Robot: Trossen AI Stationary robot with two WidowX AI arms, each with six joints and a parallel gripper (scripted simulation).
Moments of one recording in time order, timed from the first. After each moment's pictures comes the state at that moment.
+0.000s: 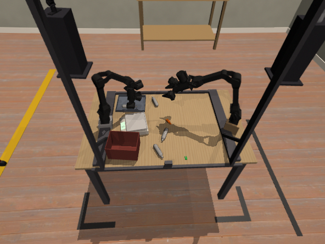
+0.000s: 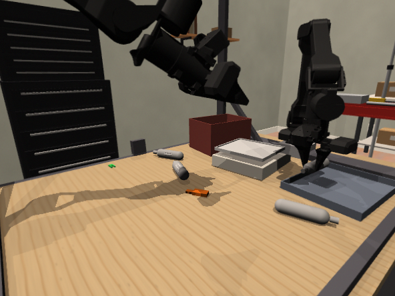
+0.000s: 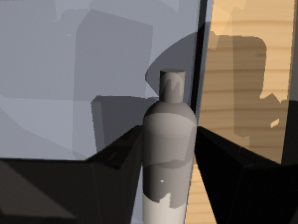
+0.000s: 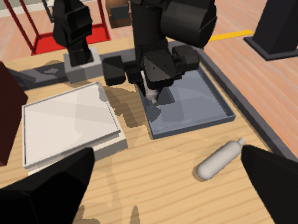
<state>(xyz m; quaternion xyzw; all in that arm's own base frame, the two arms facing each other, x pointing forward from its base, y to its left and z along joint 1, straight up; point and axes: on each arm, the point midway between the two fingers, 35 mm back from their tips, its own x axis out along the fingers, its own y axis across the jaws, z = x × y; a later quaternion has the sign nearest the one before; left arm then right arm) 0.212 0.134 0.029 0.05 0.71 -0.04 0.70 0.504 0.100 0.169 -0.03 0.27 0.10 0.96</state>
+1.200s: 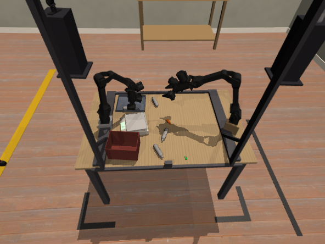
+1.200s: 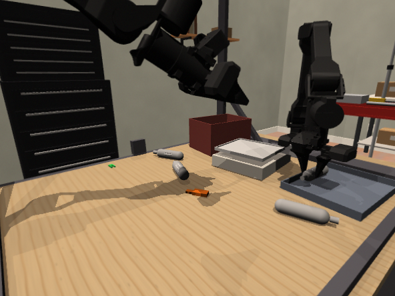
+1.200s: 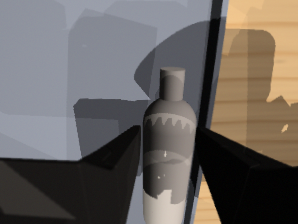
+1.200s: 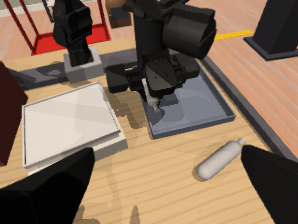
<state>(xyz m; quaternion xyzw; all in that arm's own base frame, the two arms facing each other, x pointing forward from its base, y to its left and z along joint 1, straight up) 0.214 0.136 0.011 0.05 0.71 -0.04 0.70 0.504 0.100 0.169 -0.03 0.27 0.10 0.96</state>
